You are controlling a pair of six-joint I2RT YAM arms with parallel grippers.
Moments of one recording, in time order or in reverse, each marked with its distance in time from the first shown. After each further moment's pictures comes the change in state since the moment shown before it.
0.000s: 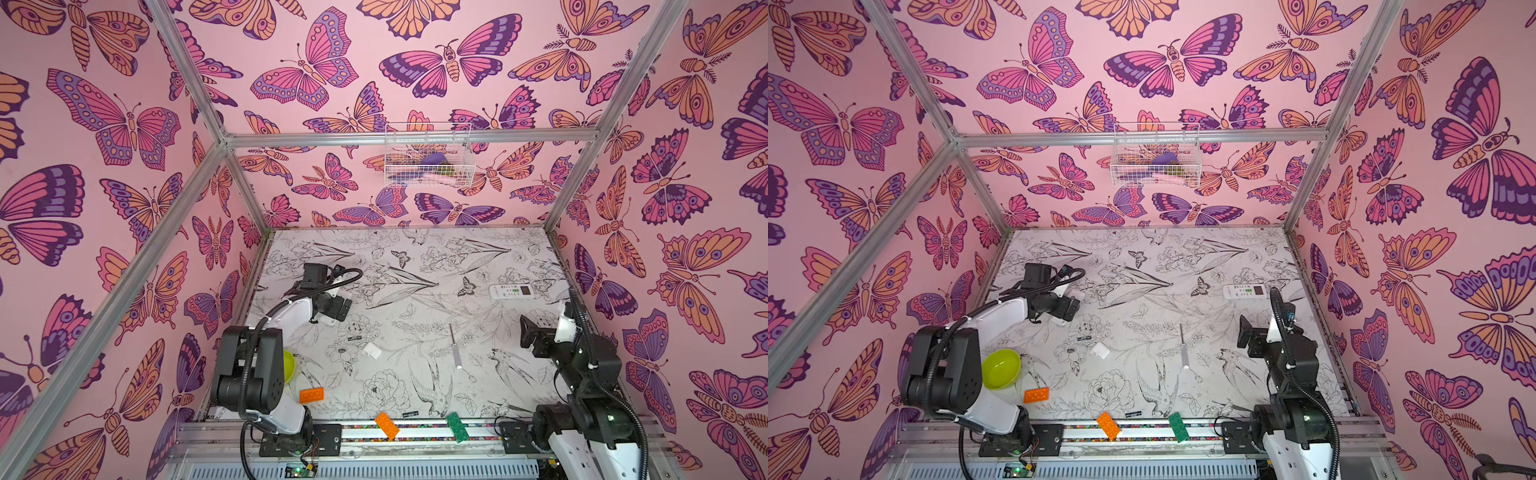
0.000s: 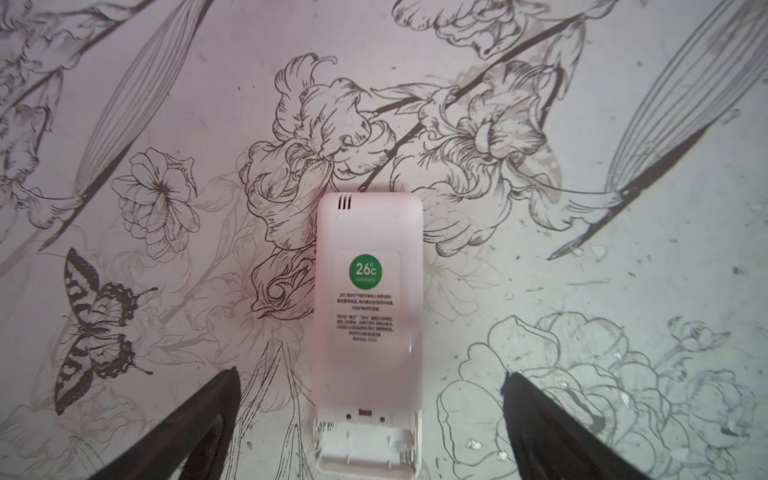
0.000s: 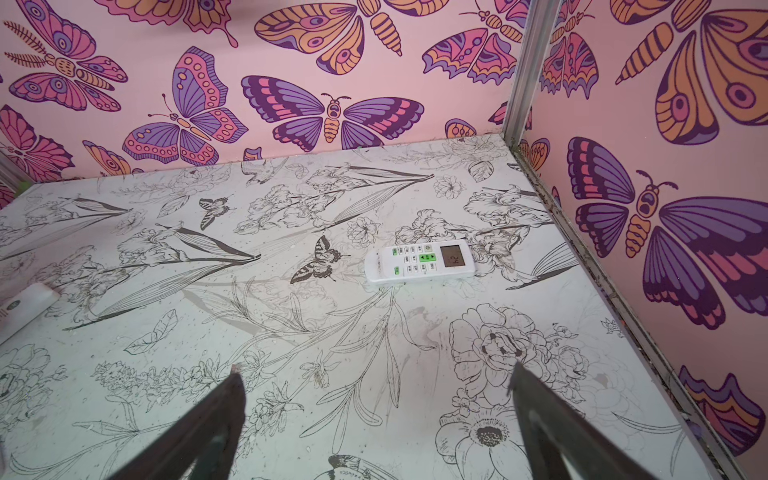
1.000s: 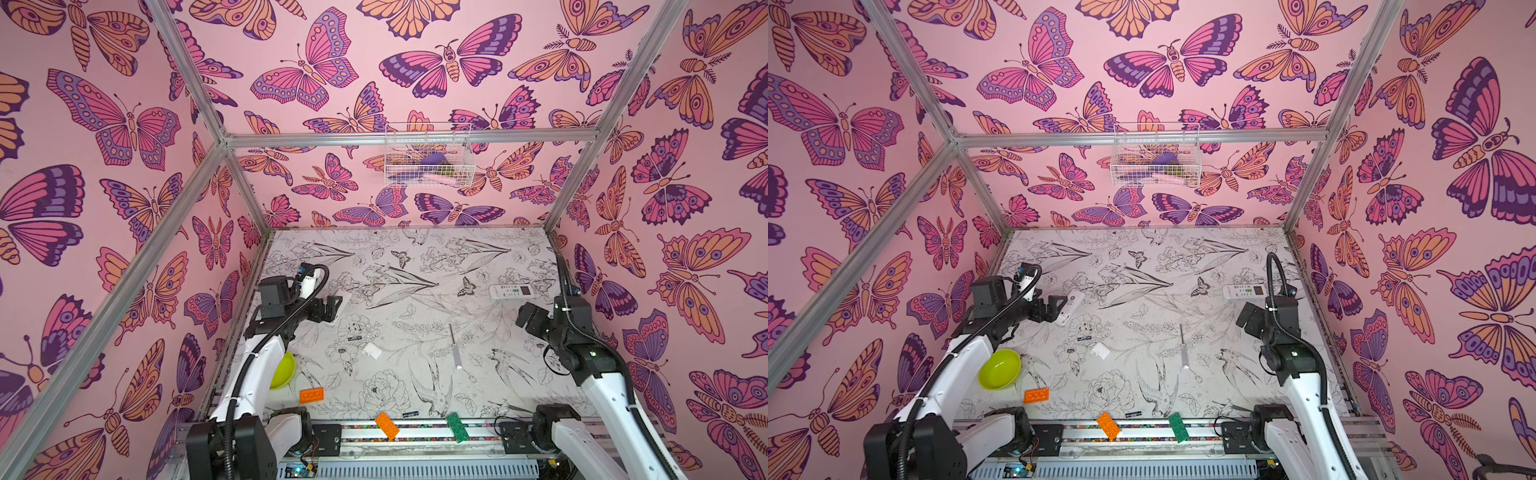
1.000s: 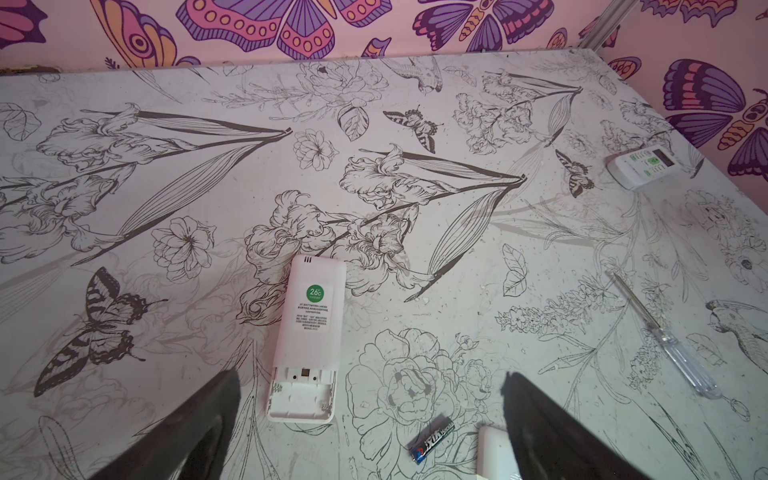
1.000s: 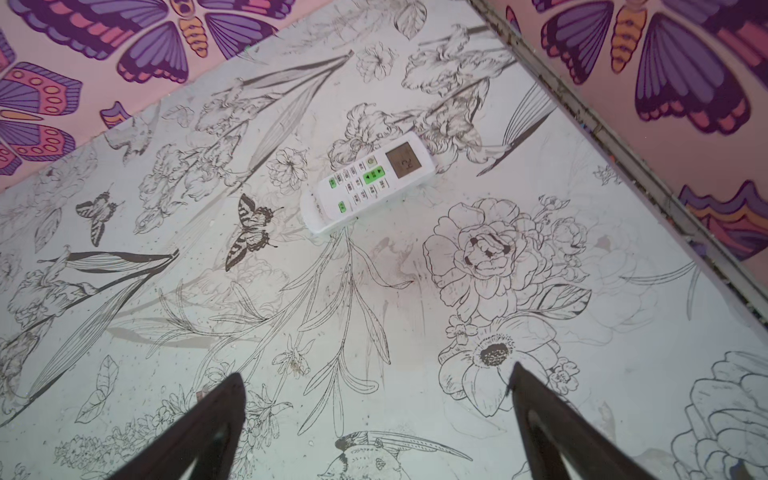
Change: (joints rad) left arm 0.207 -0.430 -0.161 0.047 0.436 -0.185; right arm 0.000 0.555 0.142 -0.023 0.128 0.360
